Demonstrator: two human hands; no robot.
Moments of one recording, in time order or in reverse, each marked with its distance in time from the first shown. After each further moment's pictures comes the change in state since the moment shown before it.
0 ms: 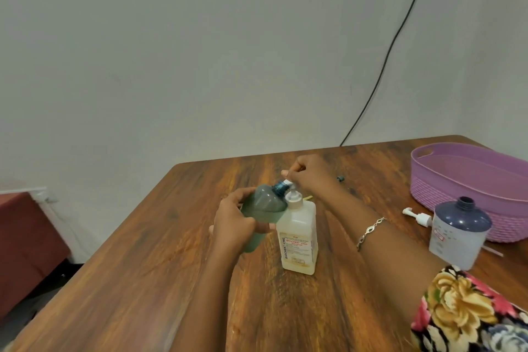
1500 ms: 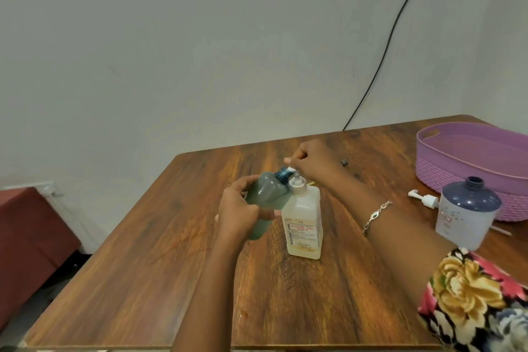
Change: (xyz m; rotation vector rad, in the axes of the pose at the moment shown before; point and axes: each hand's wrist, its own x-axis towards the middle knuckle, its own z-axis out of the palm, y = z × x) left_hand 0.002 -0.002 0.001 -0.067 -0.044 0.002; right_hand 0.000 -0.003 -0.001 -0.064 -0.025 0.003
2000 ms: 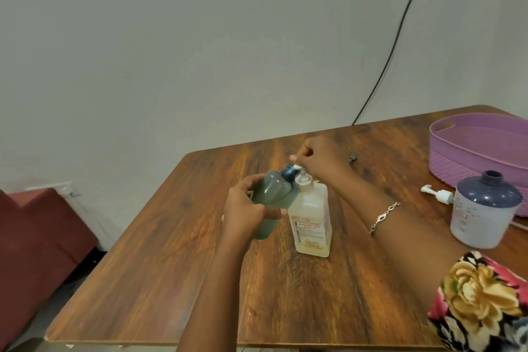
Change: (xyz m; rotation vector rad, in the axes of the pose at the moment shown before) left_hand -0.002 0.003 -0.001 0.013 0.016 -0.006; right_hand 0.000 0.001 -0.001 -0.003 0.010 -0.043
